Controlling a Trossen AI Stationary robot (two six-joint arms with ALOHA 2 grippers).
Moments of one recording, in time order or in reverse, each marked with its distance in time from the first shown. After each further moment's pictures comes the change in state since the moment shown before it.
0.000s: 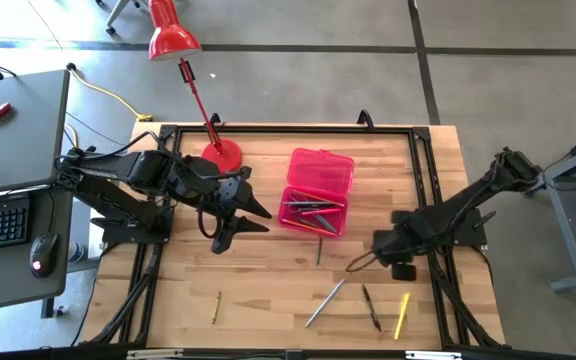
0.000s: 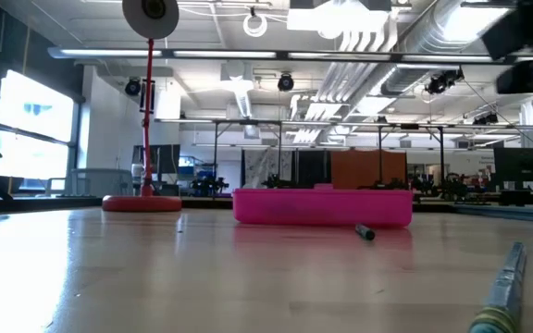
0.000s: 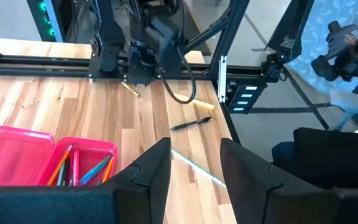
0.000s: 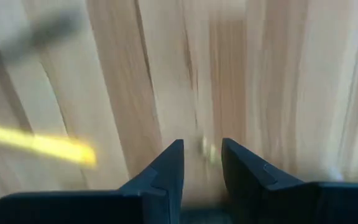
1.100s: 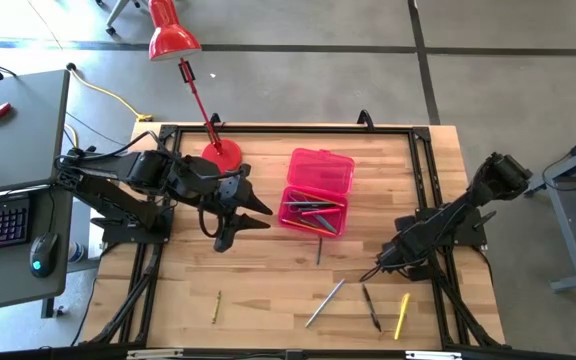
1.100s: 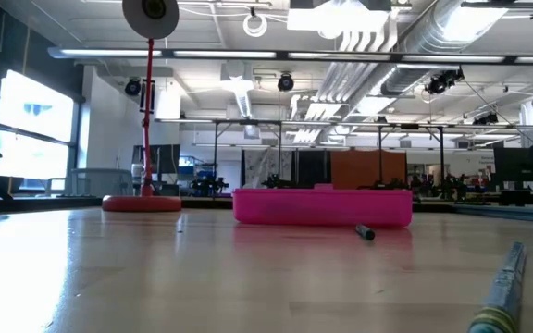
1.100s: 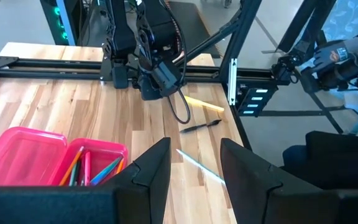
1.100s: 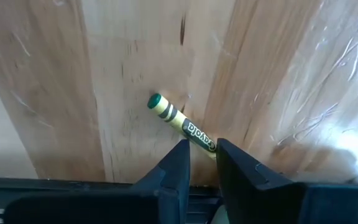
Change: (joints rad) left arm 0.000 0.000 0.000 0.002 -0.043 0.008; right arm 0.070 0.123 -0.314 0.170 -0.061 -0.203
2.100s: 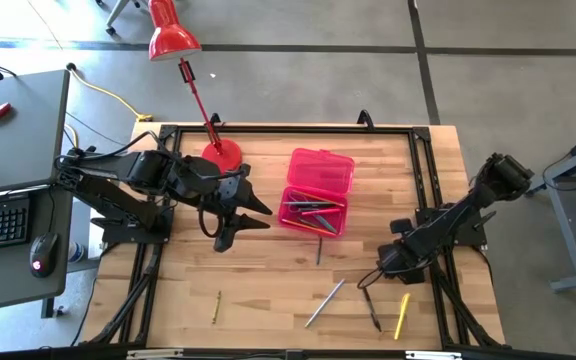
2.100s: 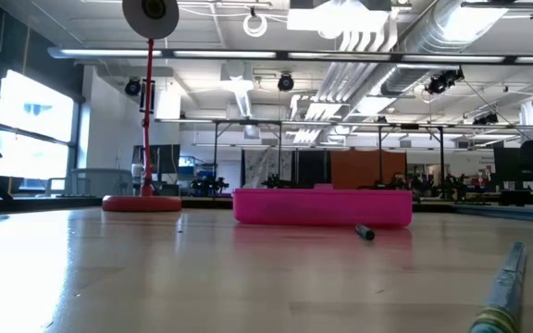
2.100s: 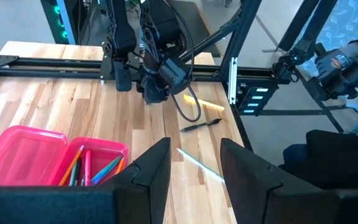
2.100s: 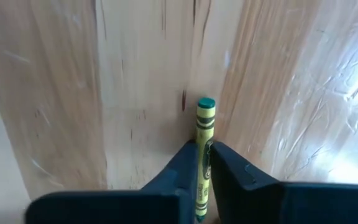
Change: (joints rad) left arm 0.000 0.000 0.000 -0.005 -0.001 0.000; right arm 0.036 0.018 -0.001 0.181 0.091 0.092
